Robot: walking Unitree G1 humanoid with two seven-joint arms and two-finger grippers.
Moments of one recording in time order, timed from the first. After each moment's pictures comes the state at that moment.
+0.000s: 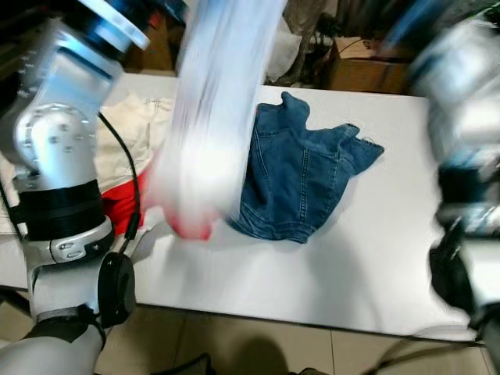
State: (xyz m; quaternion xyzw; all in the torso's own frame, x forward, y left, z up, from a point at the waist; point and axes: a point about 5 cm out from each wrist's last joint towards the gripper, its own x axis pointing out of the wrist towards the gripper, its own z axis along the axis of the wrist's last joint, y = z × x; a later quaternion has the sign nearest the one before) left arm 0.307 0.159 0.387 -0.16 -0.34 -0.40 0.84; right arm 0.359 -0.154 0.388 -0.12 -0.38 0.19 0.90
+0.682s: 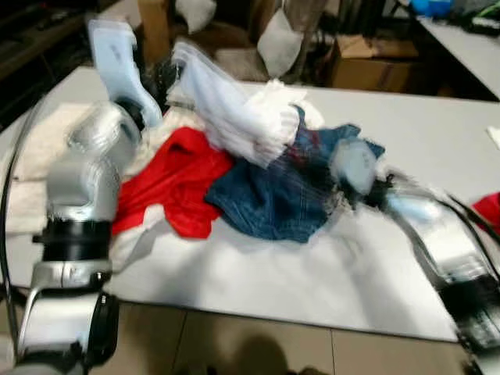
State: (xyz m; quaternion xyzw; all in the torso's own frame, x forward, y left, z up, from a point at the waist) left arm 0.363 0.186 0.256 -0.02 -0.07 -0.14 0.99; right arm 0.303 -0.150 0.176 -0.24 -0.06 0.49 0.84
